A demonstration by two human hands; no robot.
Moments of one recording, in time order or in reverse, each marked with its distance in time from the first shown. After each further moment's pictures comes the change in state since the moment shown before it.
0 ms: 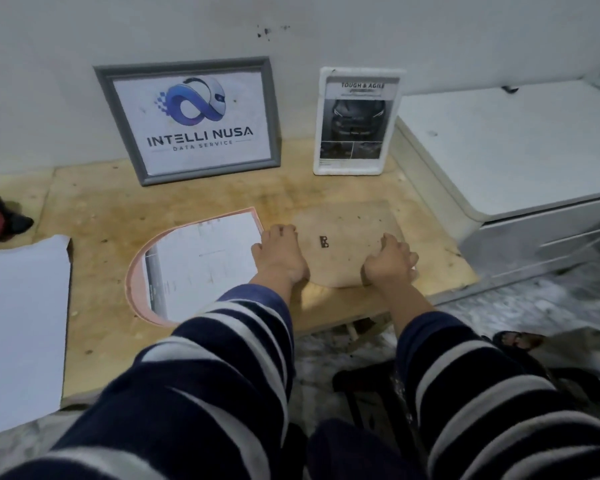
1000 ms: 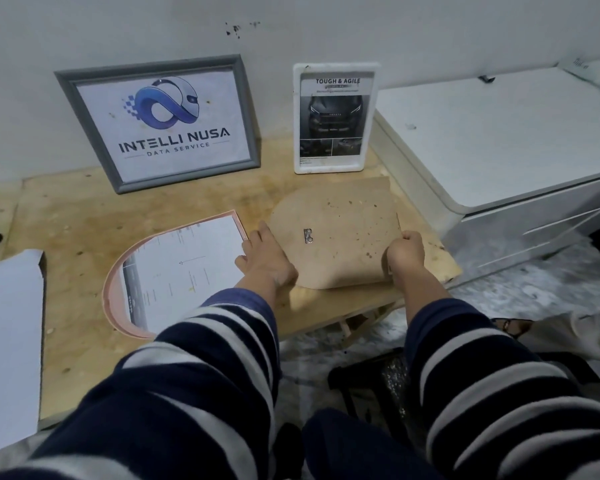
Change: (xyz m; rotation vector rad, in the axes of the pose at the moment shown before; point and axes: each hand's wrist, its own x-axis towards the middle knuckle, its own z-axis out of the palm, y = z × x) left_hand 0.003 0.009 0.008 -0.143 -0.037 -0.099; right_hand 0.020 0.025 -0.037 0.751 -0.003 0.267
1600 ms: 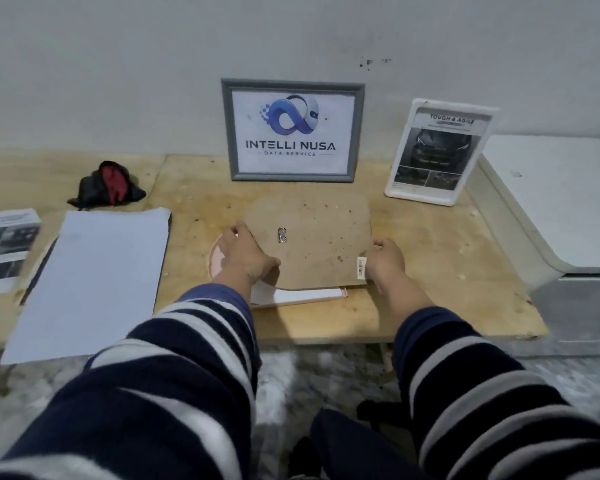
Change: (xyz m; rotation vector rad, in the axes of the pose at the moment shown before) left_hand -0.036 -0.133 -0.091 -0.248 0.301 -0.261; right_hand -0.093 -0.024 0.117 -0.154 -0.380 -0.234
